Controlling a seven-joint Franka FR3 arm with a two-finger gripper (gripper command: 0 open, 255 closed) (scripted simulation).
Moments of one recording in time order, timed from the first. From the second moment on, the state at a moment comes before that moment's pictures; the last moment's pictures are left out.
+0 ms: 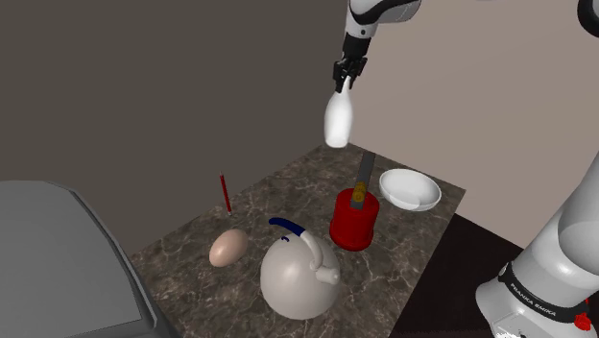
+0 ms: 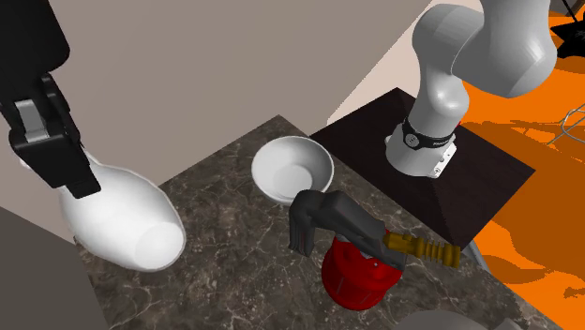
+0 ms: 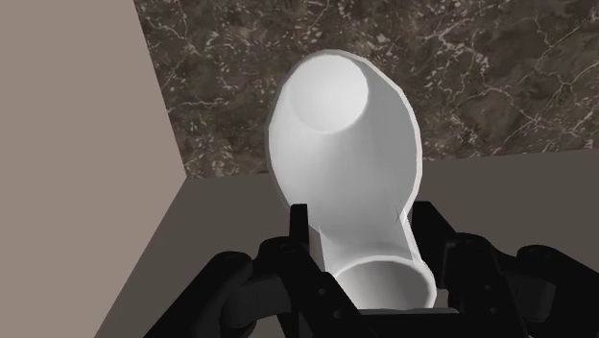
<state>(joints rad) -0.07 0.15 -0.07 -1.67 0.03 2.02 -0.18</state>
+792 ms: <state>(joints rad) -0.07 0.16 -0.07 -1.49 0.03 1.85 -0.17</state>
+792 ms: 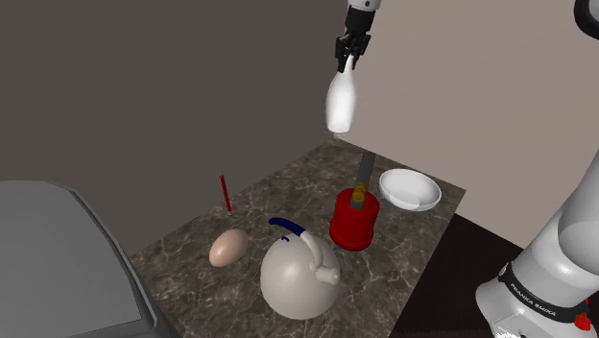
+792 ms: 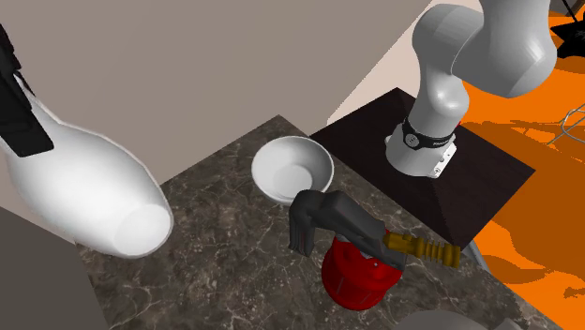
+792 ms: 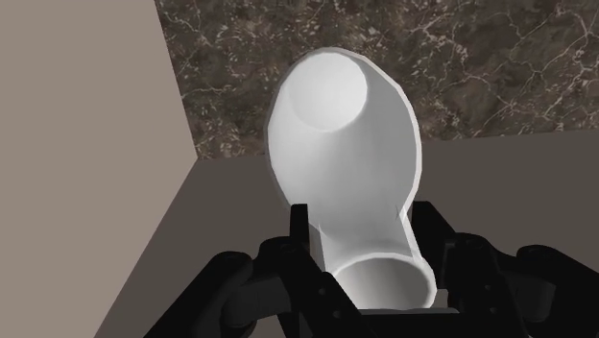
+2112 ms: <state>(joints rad) 0.00 0.12 -0.02 -1.29 -0.01 1.62 -0.05</state>
